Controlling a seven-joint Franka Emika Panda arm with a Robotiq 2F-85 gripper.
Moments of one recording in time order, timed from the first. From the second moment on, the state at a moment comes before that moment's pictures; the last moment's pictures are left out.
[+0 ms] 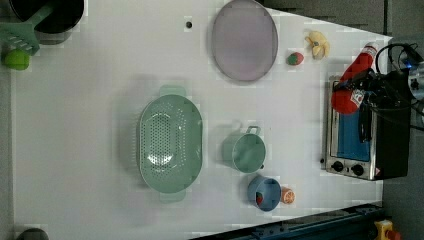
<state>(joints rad) -0.29 0.20 0.19 -1.92 -0.10 0.46 -0.29</state>
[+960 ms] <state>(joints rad) -0.25 0.39 0.20 -2.31 -0.10 0.96 -0.34</state>
